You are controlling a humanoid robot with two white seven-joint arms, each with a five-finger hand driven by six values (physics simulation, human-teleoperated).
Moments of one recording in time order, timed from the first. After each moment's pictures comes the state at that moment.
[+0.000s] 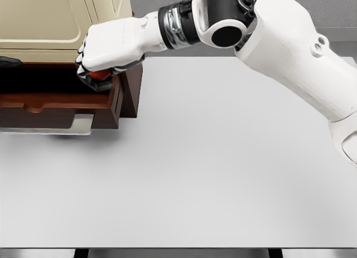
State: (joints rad) left arm -0.33 1.41 -0.43 -1.52 0.69 -0.61 -0.61; right arm -1.34 -0.20 1.05 -1.31 0.33 -0.61 0.61
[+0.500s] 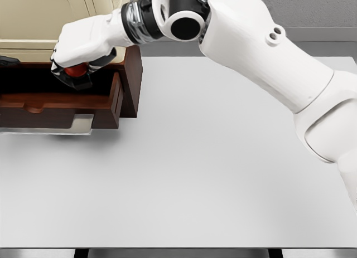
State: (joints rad) left arm -0.33 1.41 -0.43 -1.51 0.69 -0.61 -0.61; right arm -1.40 -0.03 1.08 -1.08 0.33 -0.61 0.61
